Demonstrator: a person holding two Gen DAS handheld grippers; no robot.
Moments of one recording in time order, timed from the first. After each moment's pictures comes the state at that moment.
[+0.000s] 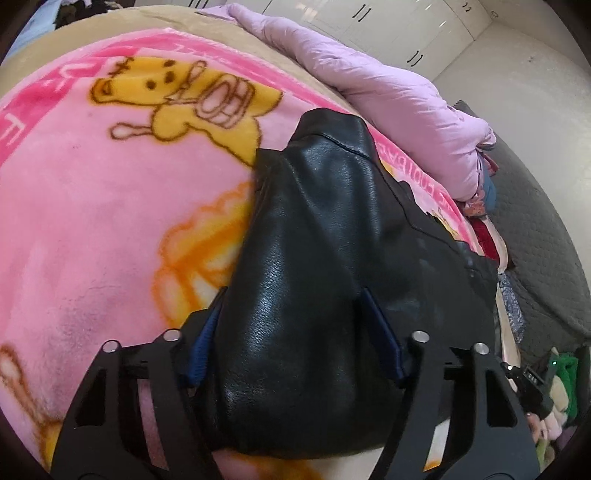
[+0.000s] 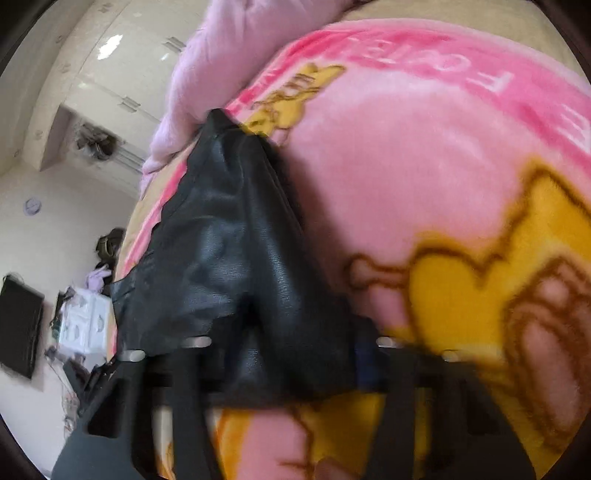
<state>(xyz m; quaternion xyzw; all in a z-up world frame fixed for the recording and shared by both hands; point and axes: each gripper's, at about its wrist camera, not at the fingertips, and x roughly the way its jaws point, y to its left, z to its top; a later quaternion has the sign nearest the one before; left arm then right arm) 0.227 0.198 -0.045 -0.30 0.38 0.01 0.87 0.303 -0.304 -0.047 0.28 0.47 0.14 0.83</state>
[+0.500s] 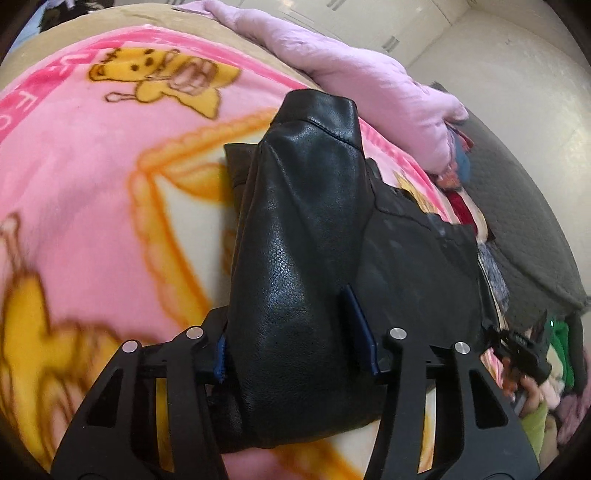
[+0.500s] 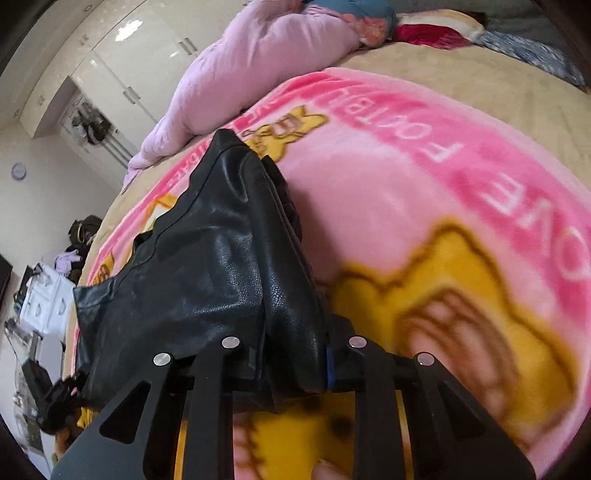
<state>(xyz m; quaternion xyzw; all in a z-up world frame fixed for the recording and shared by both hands) 0.165 0.137 -0.031 -0.29 0.40 -0.04 0.87 0.261 -0.347 -0.022 0.22 0.44 0.10 0.87</state>
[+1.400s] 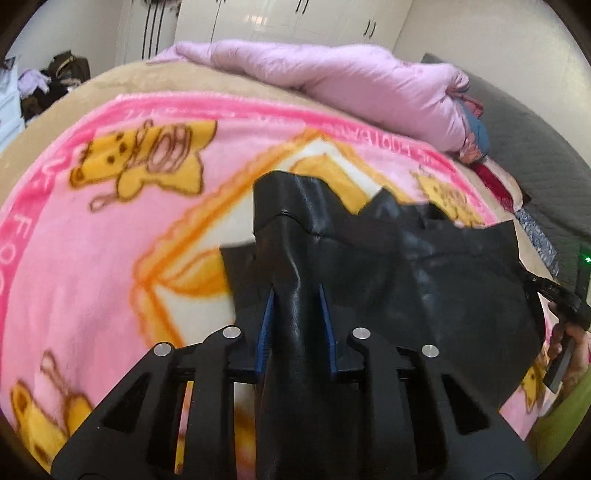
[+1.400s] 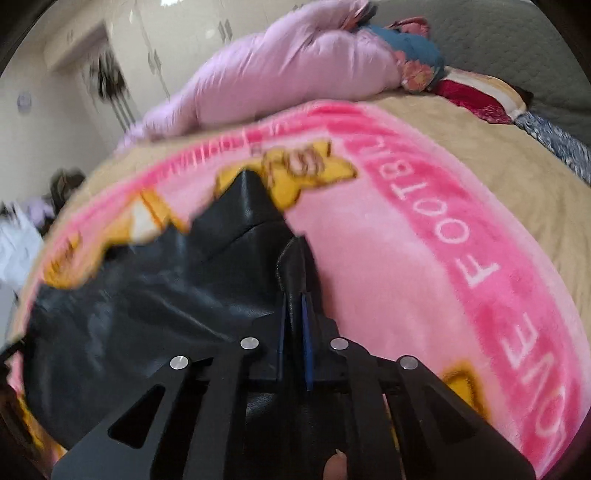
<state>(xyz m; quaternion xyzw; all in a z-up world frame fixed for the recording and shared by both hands) 0.222 0.129 0.002 -0.14 0.38 0.01 0.91 0.343 -0.322 -0.008 0.10 0.40 0.10 0.91</state>
